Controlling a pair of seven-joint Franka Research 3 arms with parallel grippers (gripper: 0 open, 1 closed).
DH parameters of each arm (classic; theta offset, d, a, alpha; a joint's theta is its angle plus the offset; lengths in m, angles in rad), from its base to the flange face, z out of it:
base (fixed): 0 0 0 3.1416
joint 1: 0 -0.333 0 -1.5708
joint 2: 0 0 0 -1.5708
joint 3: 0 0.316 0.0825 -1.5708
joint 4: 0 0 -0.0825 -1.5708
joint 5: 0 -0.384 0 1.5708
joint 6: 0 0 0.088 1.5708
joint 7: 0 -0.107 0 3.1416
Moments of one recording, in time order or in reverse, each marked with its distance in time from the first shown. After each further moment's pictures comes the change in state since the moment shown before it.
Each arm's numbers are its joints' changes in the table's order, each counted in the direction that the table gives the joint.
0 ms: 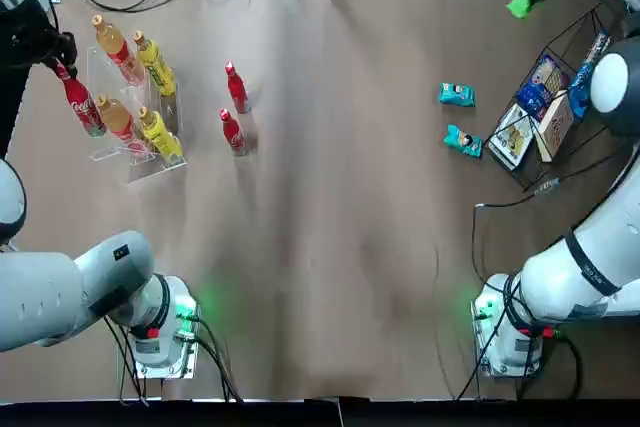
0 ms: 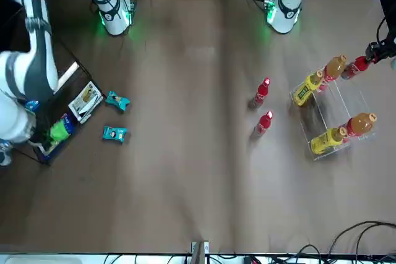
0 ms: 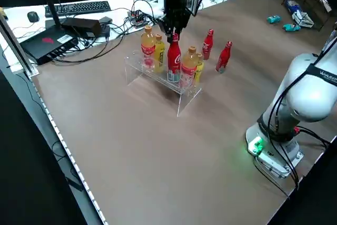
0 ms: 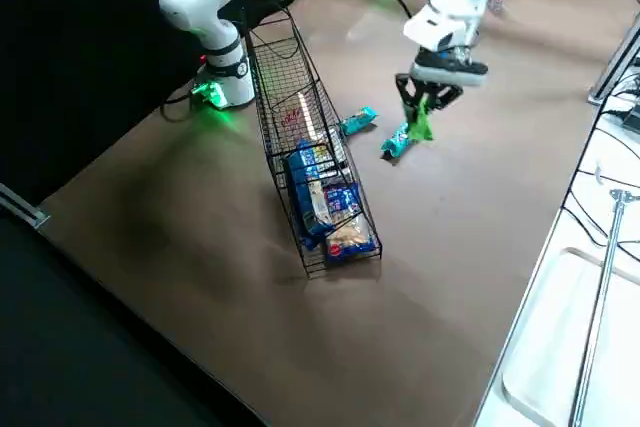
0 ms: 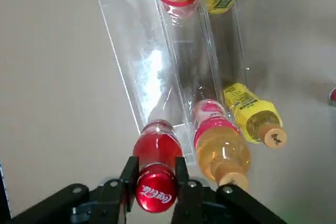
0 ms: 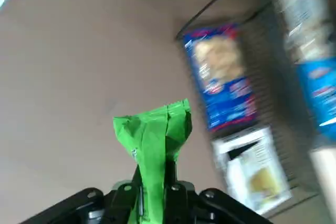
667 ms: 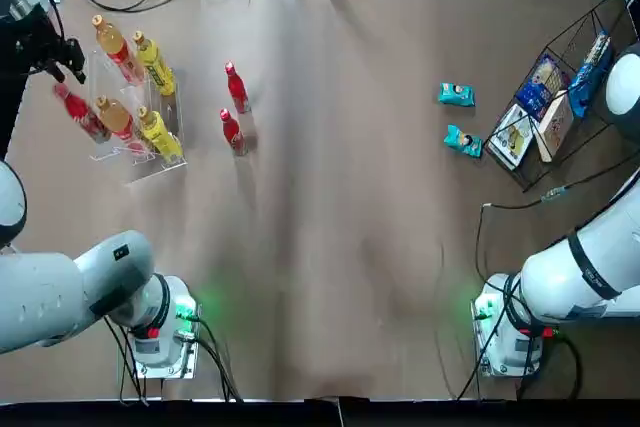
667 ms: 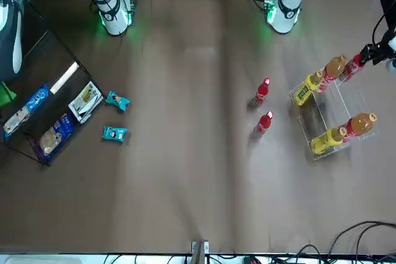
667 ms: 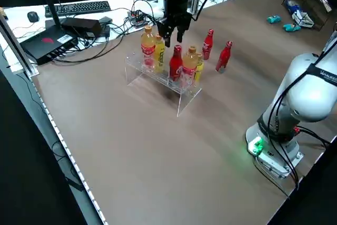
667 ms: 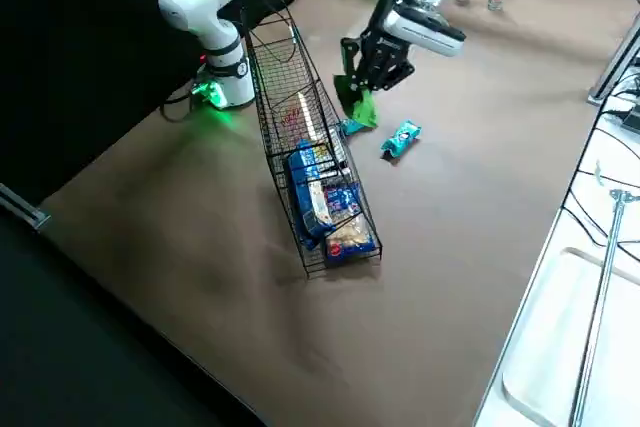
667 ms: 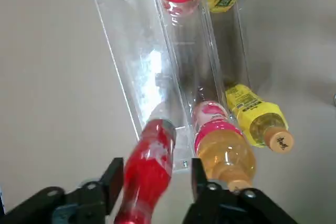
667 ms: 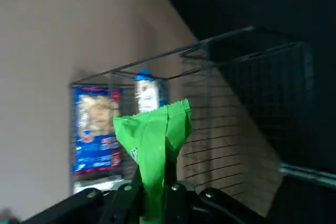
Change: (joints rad) left arm -0.002 0.010 0.000 0.045 0.001 -0.045 -0.002; right arm 0.026 0.046 -0.058 -0.148 0.271 0.287 0.399
